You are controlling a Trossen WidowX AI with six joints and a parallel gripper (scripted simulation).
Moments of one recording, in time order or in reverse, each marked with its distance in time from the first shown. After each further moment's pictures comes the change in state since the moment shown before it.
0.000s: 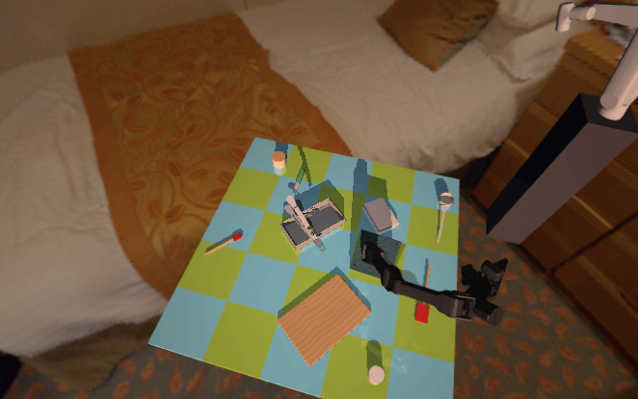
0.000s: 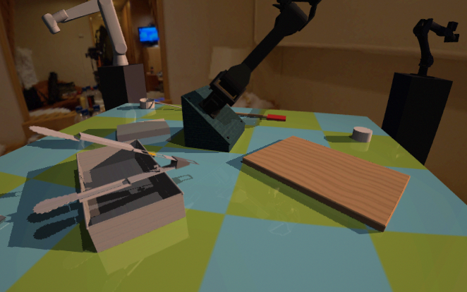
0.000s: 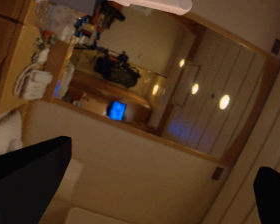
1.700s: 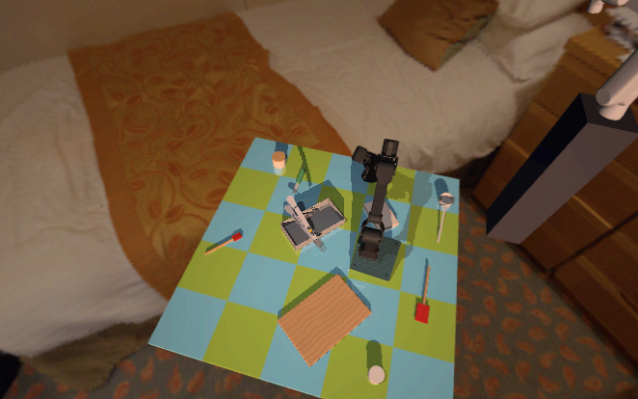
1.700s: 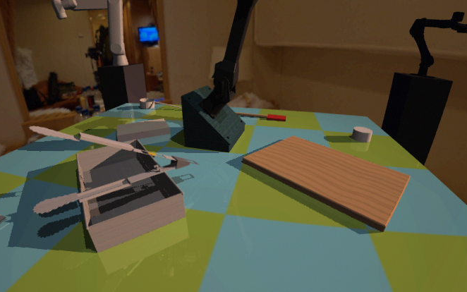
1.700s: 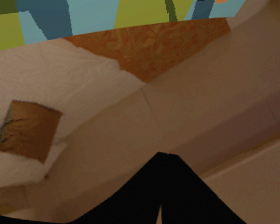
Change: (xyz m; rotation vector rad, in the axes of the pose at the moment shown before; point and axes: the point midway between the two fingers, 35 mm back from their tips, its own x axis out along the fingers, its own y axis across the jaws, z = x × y) arm 0.013 -0.150 0.632 -0.796 -1.475 -0.238
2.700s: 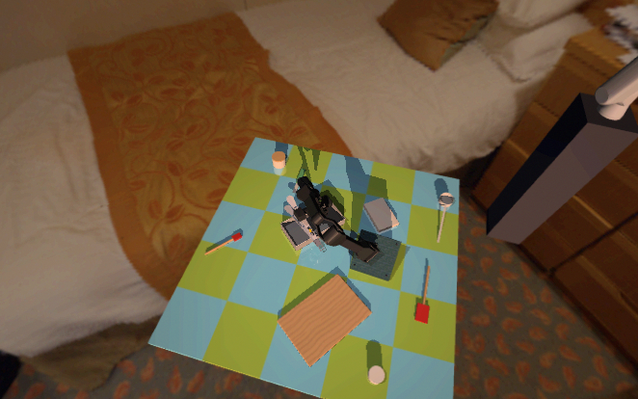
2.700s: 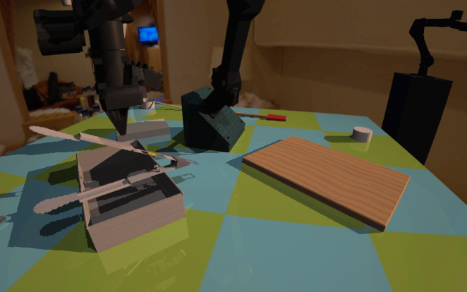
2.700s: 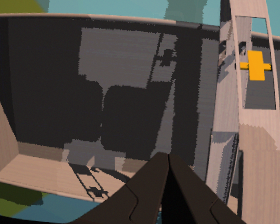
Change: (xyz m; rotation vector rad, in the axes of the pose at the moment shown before) arm 0.194 -0.030 0.346 -0.748 -0.957 0.276
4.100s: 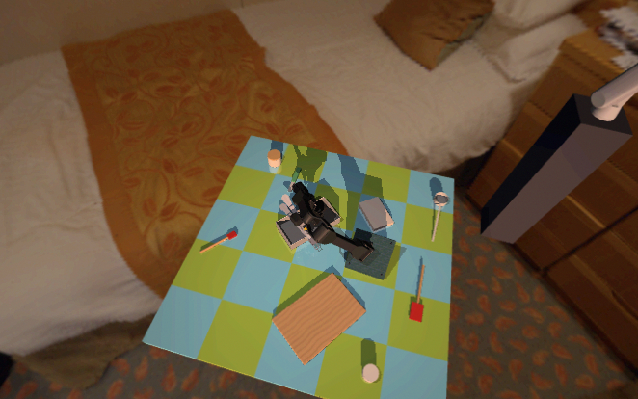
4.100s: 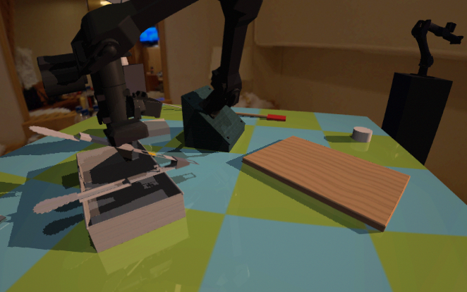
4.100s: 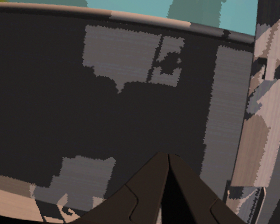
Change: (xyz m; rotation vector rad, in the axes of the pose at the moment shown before) arm 0.060 0.001 -0.001 -0.062 -0.052 -0.030
